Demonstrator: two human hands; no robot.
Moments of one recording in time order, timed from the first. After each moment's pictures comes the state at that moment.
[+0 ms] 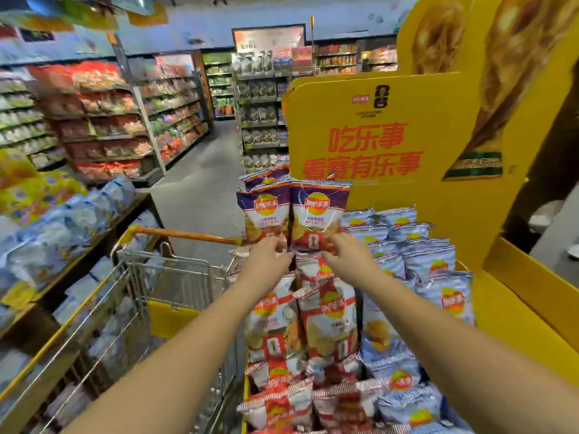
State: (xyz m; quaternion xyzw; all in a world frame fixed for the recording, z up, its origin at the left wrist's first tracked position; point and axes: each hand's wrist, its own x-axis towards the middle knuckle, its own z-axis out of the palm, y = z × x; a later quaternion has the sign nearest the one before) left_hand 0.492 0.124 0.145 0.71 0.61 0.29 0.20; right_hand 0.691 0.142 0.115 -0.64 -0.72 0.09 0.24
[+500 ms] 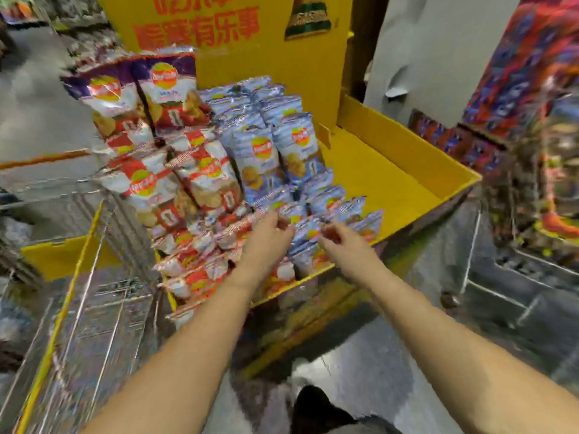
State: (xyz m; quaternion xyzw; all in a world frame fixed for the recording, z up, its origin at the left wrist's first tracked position) left_hand 0.614 -0.150 0.023 0.77 0.48 0.19 0.37; right_hand 0.753 -0.254 0.005 -0.77 -0.44 0.28 0.37
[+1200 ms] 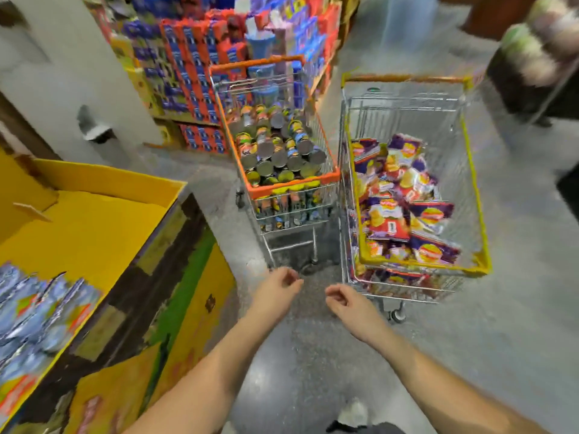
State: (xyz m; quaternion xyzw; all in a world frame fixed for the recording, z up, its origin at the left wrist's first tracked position) left_hand 0.967 -0.597 -0.029 0.89 0.16 -0.10 0.42; right_hand 0.985 -0.777 -0.067 -0.86 -0.04 0.24 0.45
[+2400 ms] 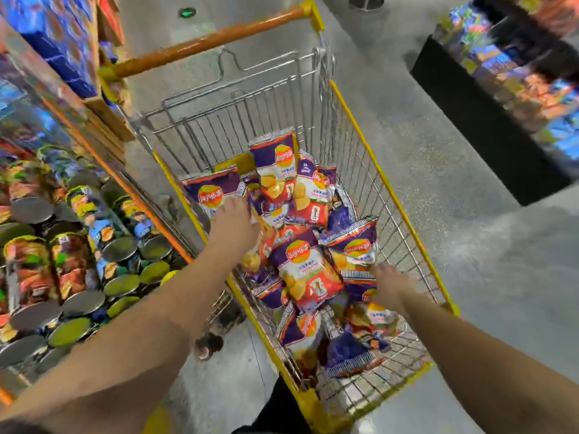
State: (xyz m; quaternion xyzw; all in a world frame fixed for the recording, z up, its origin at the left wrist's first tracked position) left_hand 1.577 -0.766 -0.131 0.98 -0.14 -0.15 0.06; right_hand 1.364 -1.035 -0.217 -0.91 0.19 0.36 0.06
